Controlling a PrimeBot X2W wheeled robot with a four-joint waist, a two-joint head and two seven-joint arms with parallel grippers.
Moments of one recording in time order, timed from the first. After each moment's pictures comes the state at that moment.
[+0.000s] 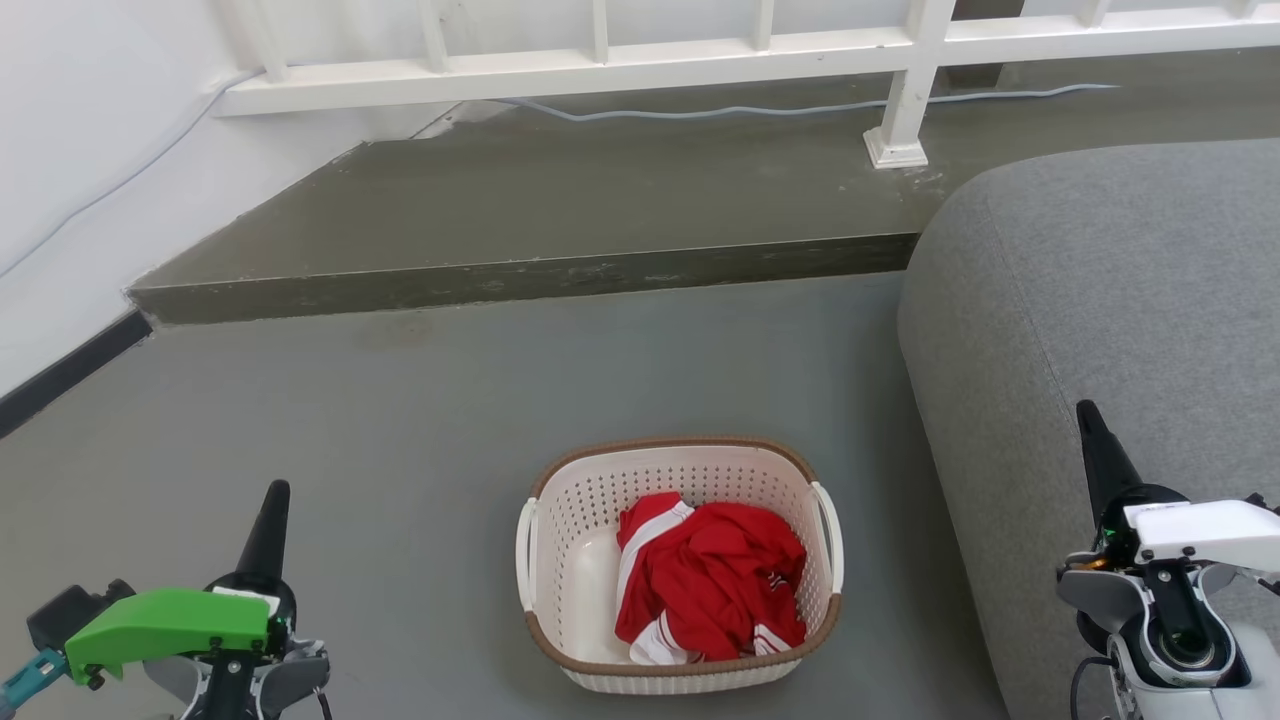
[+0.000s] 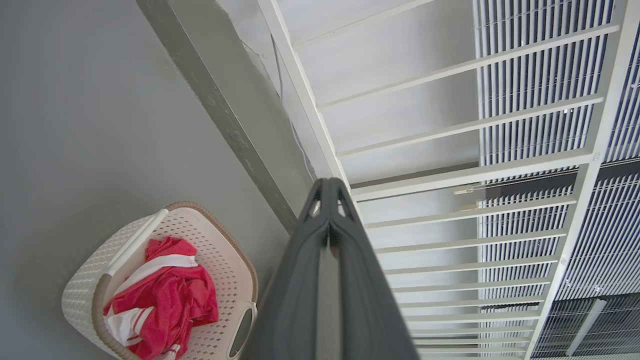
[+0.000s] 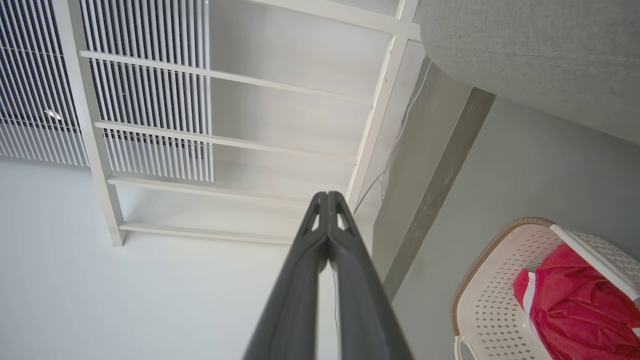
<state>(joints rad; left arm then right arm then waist) -0.07 0.04 0.02 0.28 -1.40 -0.12 0.04 -0.07 -0.05 -0.09 0.30 1.38 0.11 0.05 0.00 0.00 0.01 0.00</state>
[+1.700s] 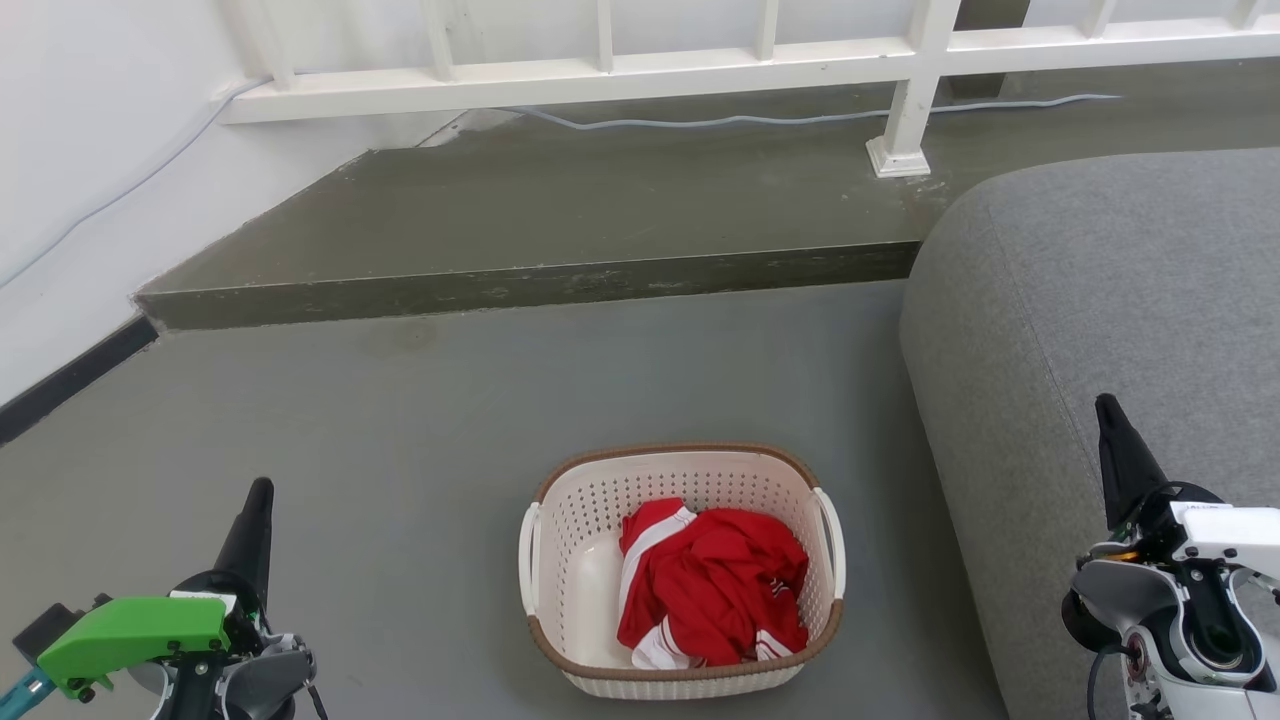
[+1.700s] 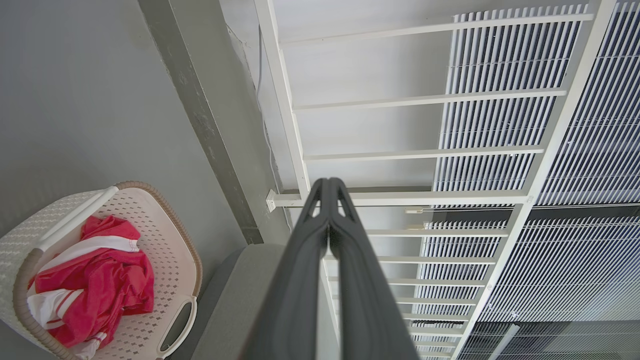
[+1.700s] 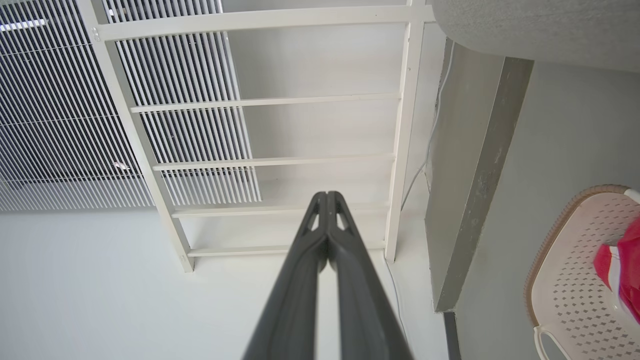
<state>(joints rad) -0.07 0.04 0.07 0.28 -1.61 -0.12 0.10 -0.07 -0.04 -0.14 0.29 1.60 0.11 0.11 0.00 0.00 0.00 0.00</state>
